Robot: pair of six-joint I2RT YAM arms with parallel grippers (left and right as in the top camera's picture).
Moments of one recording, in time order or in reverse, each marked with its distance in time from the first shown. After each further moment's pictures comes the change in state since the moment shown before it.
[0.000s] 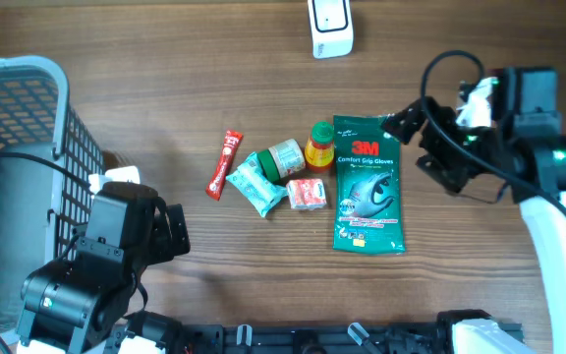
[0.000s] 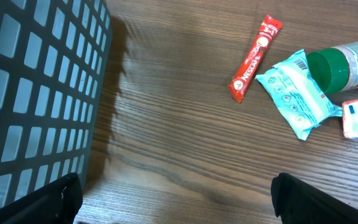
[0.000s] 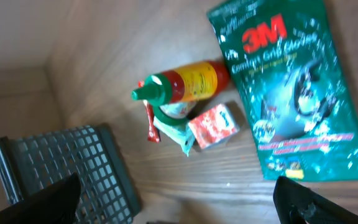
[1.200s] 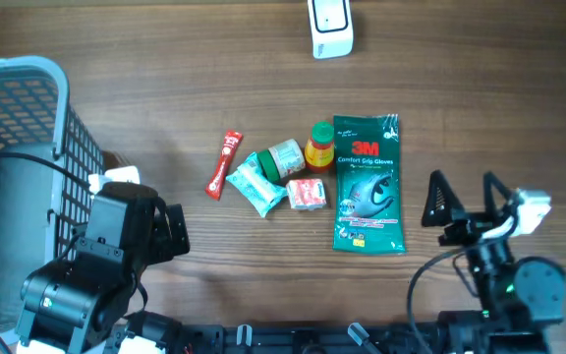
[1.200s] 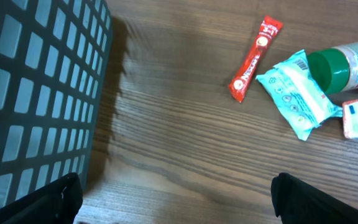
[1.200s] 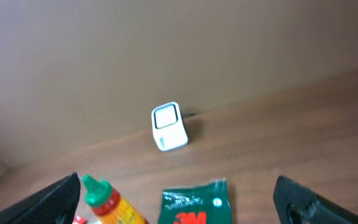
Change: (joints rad) left arm 0.000 -0.001 0.000 0.001 -0.002 0.000; right arm -0.059 -1.066 -0.921 0.814 0.388 -0.379
